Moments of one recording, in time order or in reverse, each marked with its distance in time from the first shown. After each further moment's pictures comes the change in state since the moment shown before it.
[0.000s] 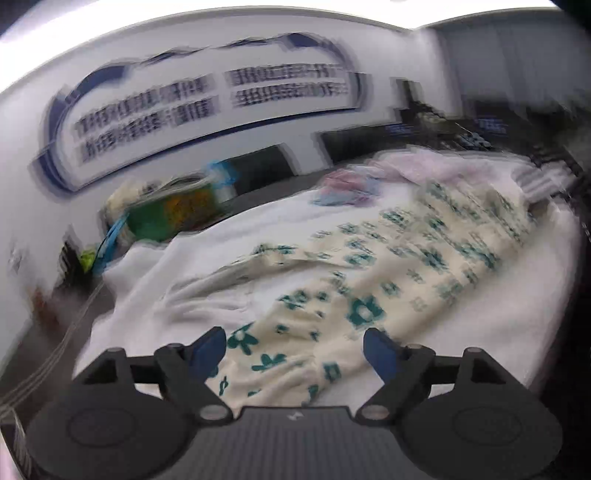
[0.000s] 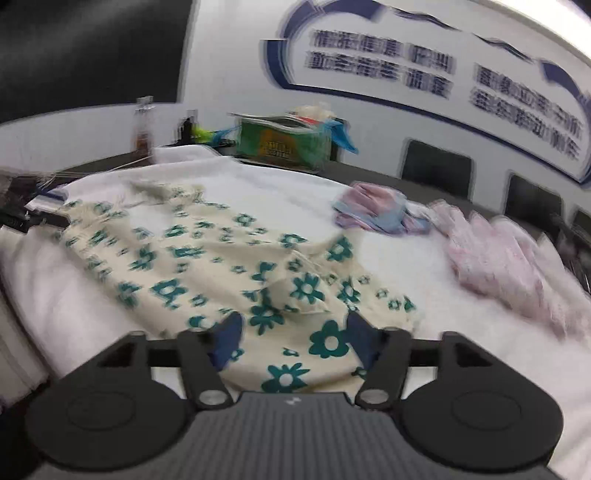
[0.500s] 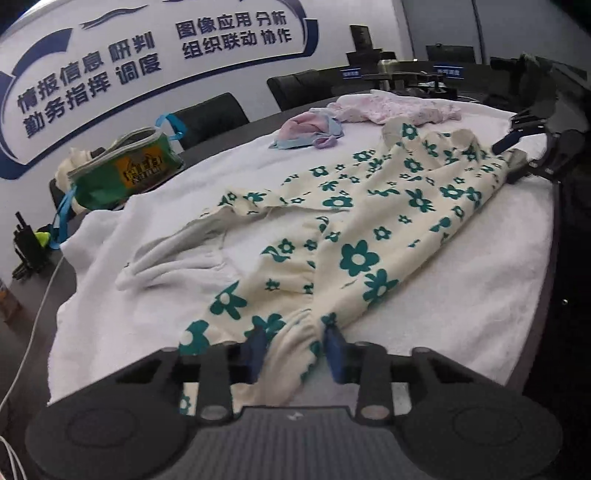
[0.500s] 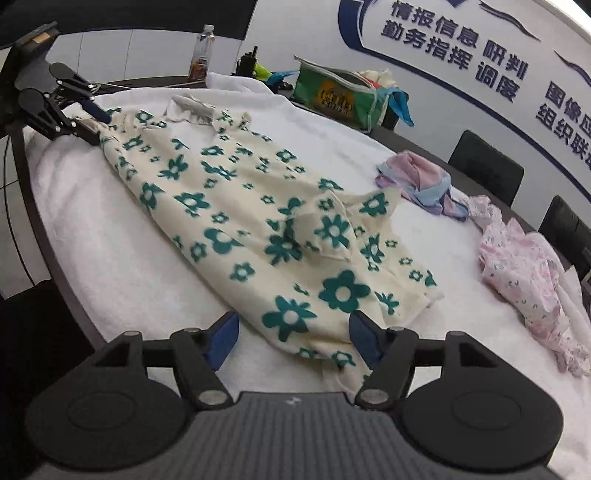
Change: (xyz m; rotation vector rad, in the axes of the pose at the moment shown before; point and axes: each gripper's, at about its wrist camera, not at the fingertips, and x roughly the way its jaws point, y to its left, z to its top) left arm 0.026 0.025 0.002 0.010 0.169 -0.151; right arm 0.019 -0.003 -0.015 -0.178 0.151 0.080
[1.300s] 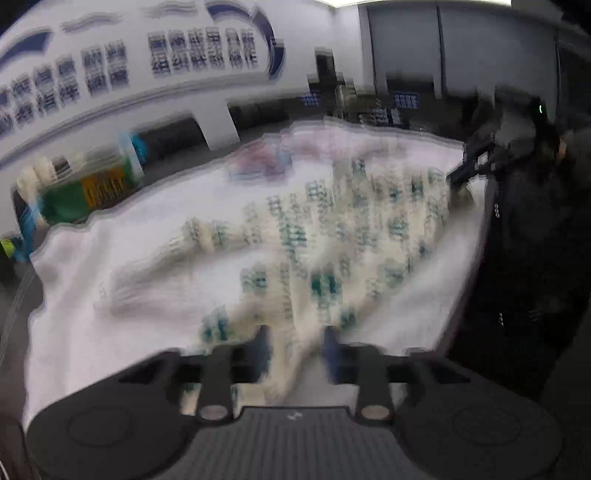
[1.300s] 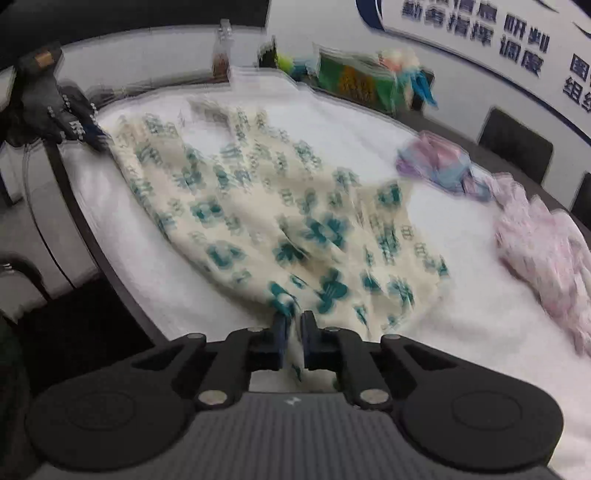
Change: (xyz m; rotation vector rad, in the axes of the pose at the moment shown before) left arm -0.053 -0.004 0.011 -0.038 -0.124 -0.142; right arm -0.039 -0.027 0.017 0.059 -0.021 0.205
